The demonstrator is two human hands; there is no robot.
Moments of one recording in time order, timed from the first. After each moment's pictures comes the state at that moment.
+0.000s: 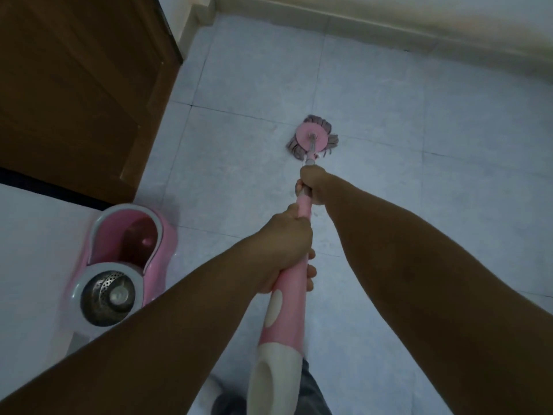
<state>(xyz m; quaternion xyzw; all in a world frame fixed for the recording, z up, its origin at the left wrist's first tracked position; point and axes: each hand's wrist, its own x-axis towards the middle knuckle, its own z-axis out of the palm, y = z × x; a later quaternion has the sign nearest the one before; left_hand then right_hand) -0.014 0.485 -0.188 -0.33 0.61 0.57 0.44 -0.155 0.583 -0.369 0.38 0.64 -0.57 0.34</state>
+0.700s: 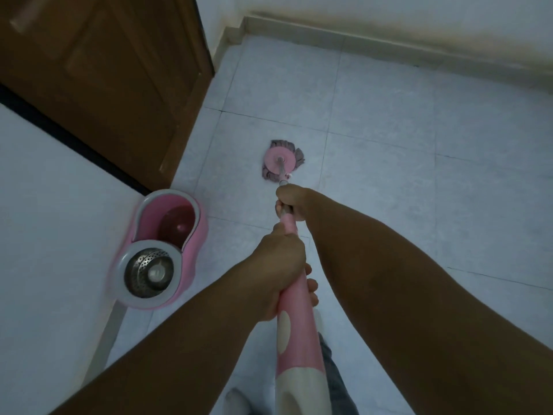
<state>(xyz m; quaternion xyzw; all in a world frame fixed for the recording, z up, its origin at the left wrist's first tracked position) 0.138 0.405 -0.154 -0.42 0.55 0.61 0.39 0.000 0.466 -0.324 0.30 0.59 -0.60 0.44</state>
